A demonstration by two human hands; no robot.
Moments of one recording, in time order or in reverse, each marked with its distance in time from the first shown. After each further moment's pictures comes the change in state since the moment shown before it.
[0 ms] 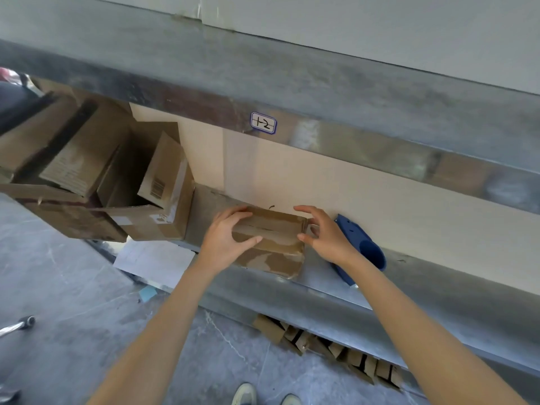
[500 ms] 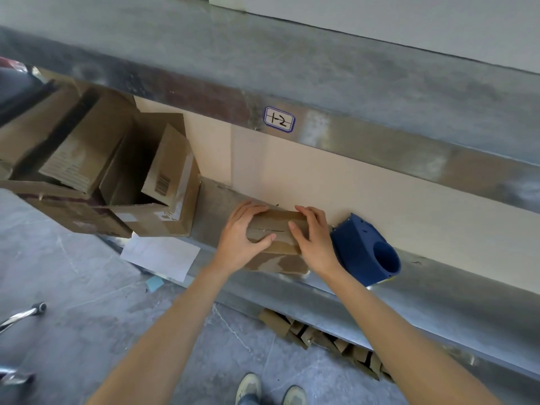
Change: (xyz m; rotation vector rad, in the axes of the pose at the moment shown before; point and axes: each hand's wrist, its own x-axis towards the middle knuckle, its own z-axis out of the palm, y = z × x) left_hand 0.007 -0.004 0.020 -0.082 0.045 0.097; right_hand 0.015 0.007 0.056 -0.002 0.232 -0.051
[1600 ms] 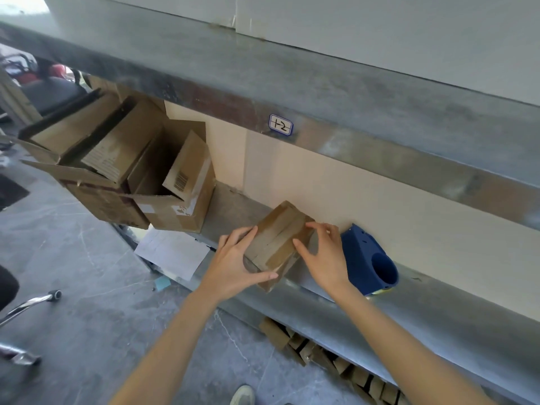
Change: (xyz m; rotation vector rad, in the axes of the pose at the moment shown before) left_hand -0.060 0.024 -0.020 0.154 -0.180 -0.214; right_hand -0.023 0.008 -0.019 -0.243 0.037 -0.053
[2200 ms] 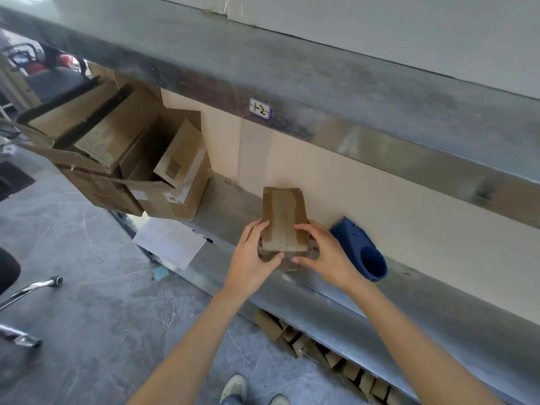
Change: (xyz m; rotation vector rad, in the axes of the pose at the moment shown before) left_hand 0.002 0.039 0.061 -0.235 0.232 -0.045; right_hand -0.006 0.024 -0.037 0.167 -0.353 -0.188
